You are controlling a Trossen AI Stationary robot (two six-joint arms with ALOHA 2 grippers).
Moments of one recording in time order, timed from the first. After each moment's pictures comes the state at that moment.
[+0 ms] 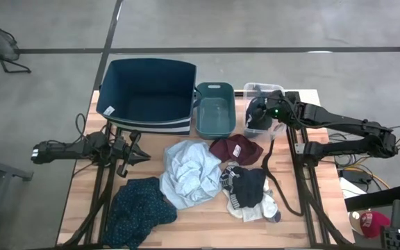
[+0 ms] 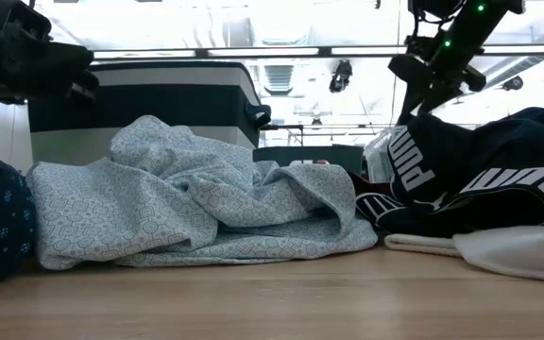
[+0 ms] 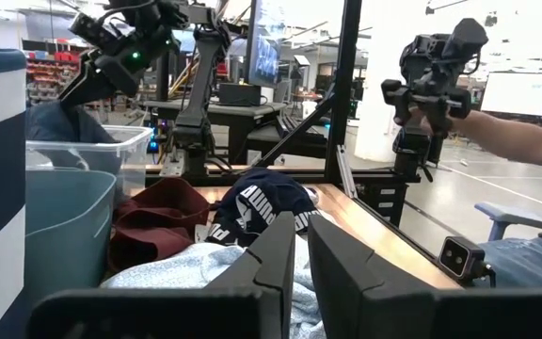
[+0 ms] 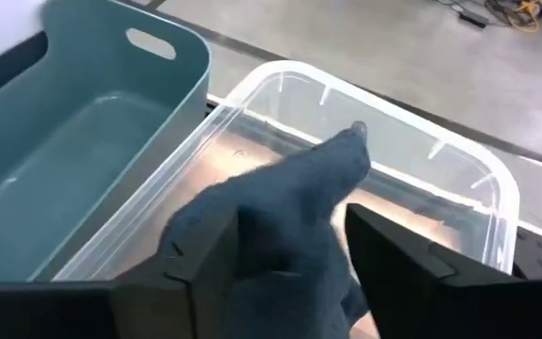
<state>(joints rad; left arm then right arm) 0.00 0.02 0.01 0.07 0.23 -0.09 -0.38 0.99 0.83 -0.66 0.60 0.50</state>
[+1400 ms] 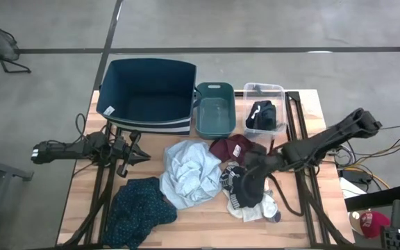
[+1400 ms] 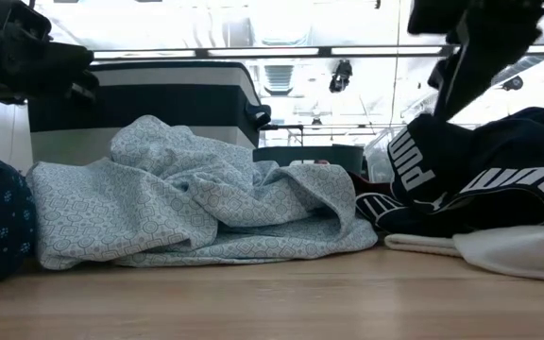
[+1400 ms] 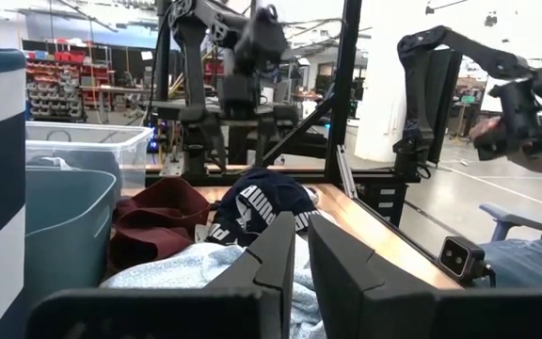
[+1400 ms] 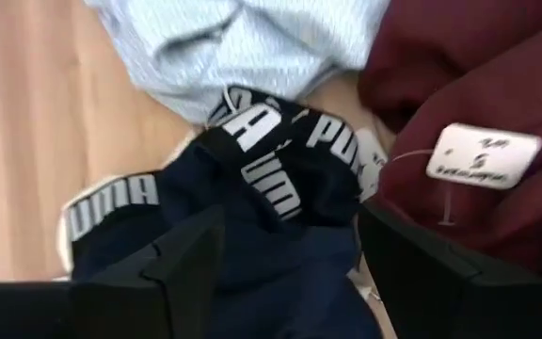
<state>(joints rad) 0.00 0.02 0.01 0.07 0.23 -0.09 0.36 1.29 0.86 -0.62 0.19 0.59</state>
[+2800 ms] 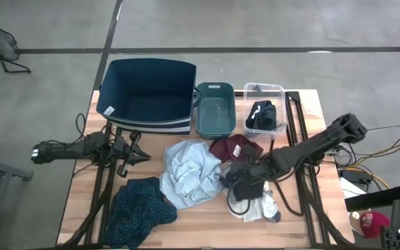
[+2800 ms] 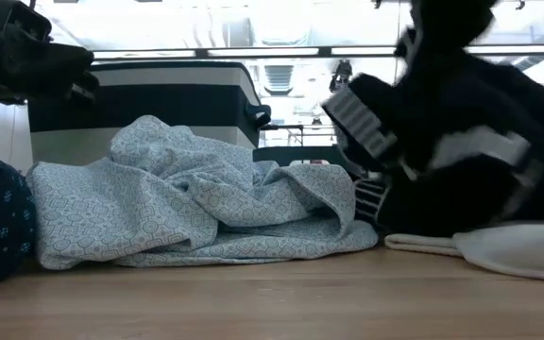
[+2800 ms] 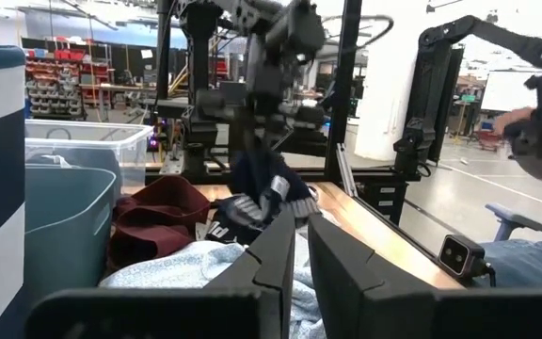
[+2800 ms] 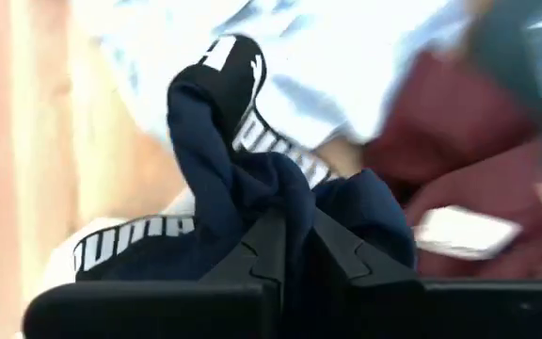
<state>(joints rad) 0.00 0.02 0.01 0.07 0.23 -0.09 0.41 1.51 1.17 -0.78 0.34 0.51</state>
